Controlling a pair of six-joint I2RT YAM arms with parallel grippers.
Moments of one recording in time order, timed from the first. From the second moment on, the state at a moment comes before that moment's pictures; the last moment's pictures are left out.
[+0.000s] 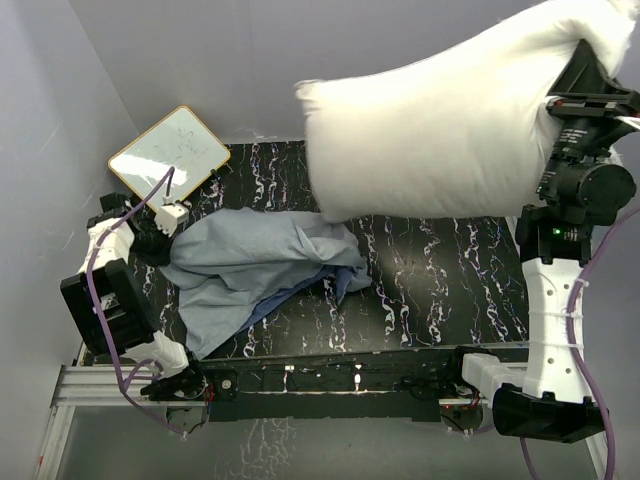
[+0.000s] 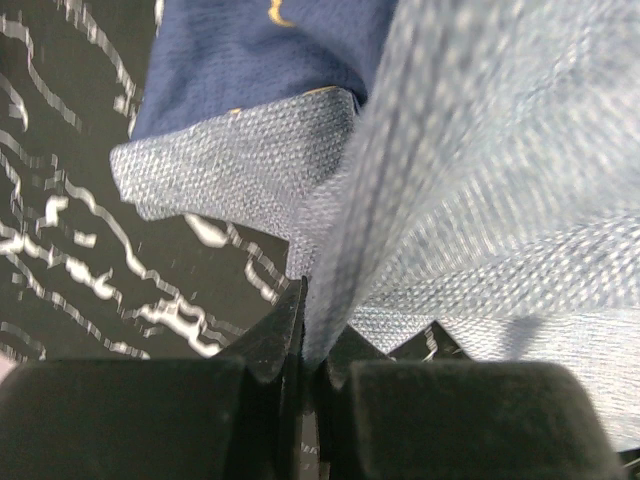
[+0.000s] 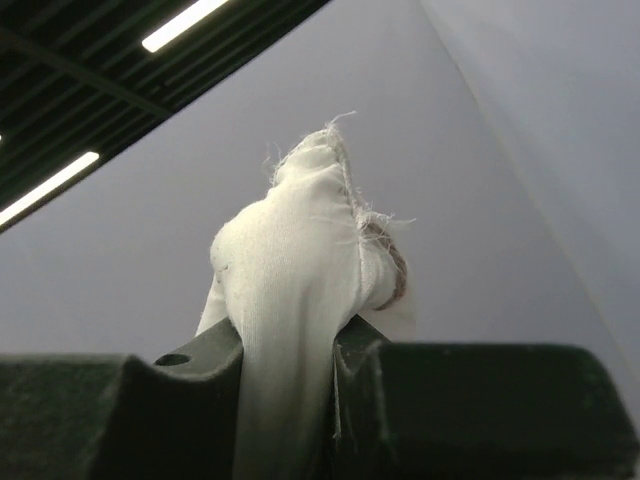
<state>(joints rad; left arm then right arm) 0.40 1.55 1.08 -0.84 0.41 1.00 -0.14 1.04 1.36 0.44 0.19 0.58</state>
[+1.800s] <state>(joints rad) -0.06 1.43 1.44 -0.78 0.27 0.47 -0.10 0.95 0.52 0.39 0.22 0.67</state>
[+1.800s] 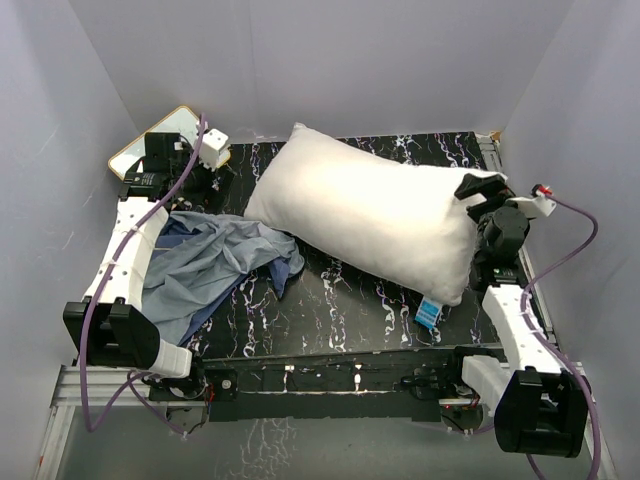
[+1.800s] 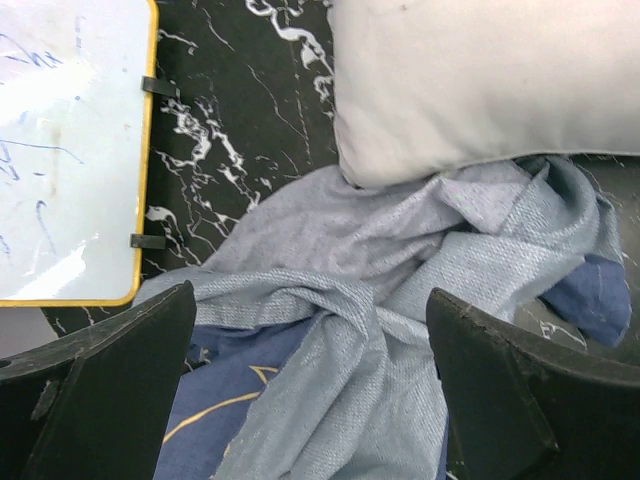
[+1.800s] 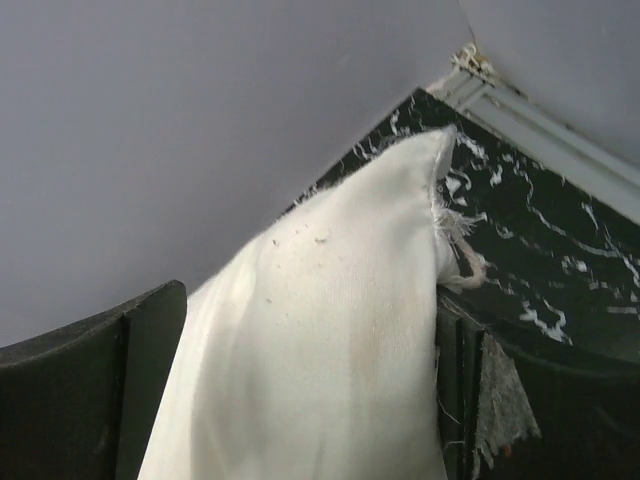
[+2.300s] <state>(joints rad) 0.00 1.48 1.45 -0.55 0.16 0.30 -0.11 0.96 0.62 0.38 0.76 0.44</state>
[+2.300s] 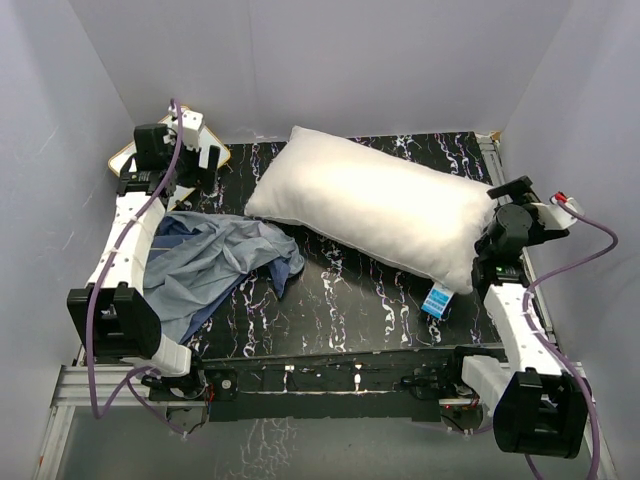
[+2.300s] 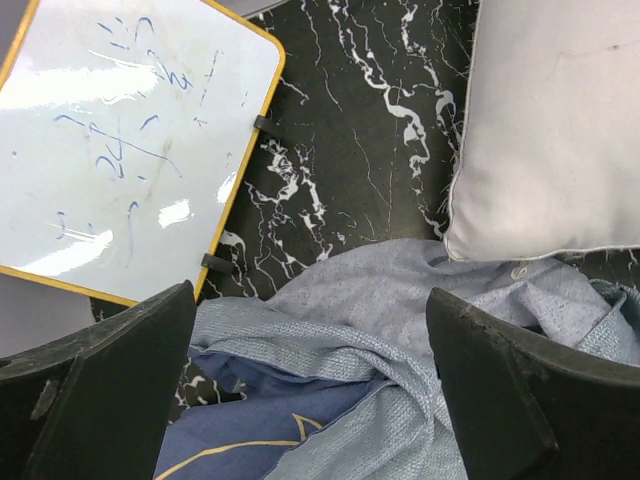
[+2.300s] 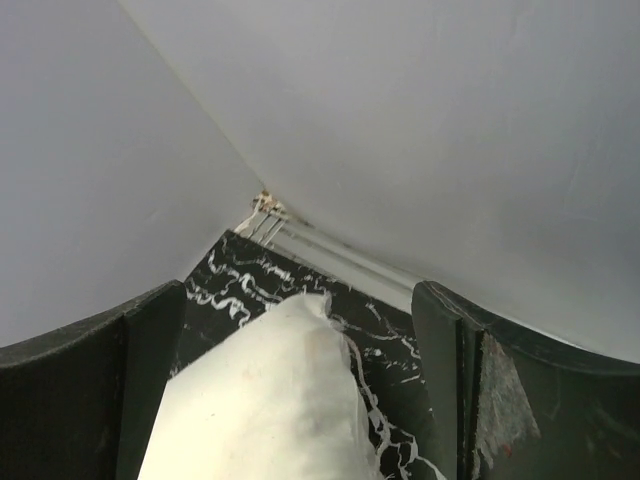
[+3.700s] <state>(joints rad) 0.07 1.68 0.25 1.11 0.13 0.00 0.02 1.56 0.23 1.38 0.16 0.10</state>
